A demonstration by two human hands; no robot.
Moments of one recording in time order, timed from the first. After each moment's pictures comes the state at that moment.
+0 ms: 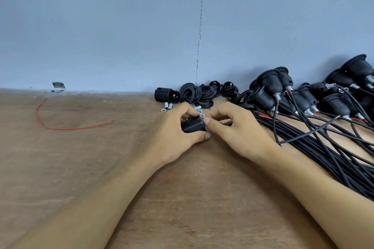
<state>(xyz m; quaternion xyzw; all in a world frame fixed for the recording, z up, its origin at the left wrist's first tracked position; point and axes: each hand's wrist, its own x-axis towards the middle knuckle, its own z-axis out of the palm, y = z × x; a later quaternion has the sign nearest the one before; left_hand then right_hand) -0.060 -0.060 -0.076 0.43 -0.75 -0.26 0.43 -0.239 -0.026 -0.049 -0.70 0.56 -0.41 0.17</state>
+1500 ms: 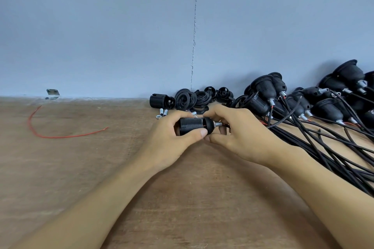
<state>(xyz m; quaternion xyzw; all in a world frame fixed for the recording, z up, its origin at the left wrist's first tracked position) -0.063 -0.055 -0.067 0.43 -0.71 -0.36 0.42 -0.265 -0.030 -0.038 -0.81 0.50 -0.30 0.07</state>
